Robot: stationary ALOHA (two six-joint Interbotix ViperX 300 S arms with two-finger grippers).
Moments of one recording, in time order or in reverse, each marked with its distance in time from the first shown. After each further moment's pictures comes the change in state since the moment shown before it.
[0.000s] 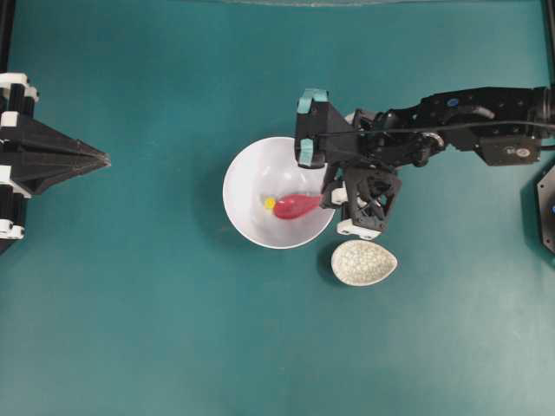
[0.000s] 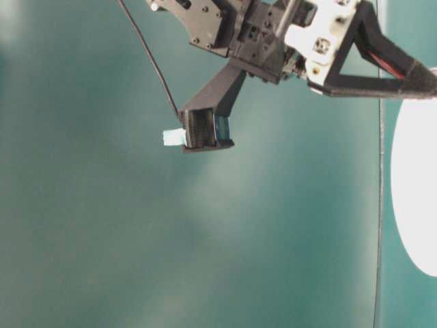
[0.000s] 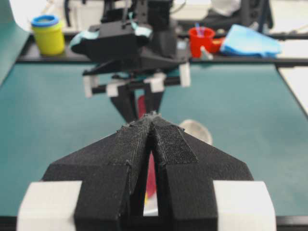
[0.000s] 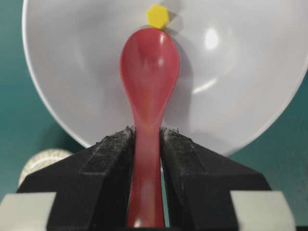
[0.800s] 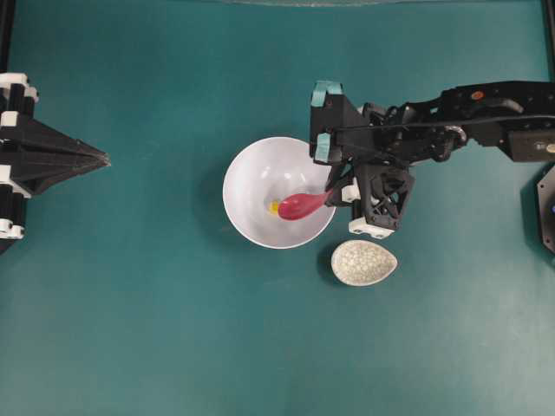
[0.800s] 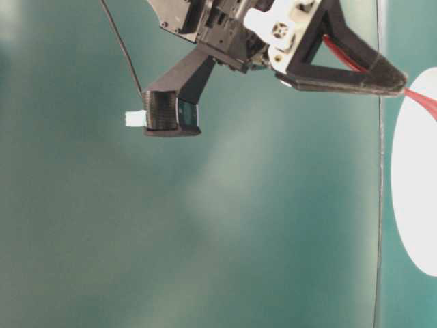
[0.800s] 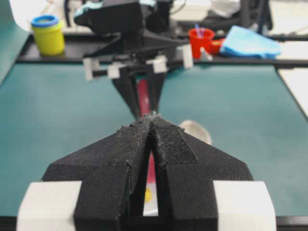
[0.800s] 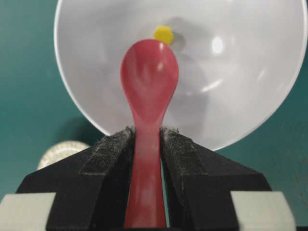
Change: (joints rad) left arm 0.000 0.000 0.000 -0.002 -0.002 -0.003; right arm 0.002 -0.083 0.028 0.009 0.025 -0.031
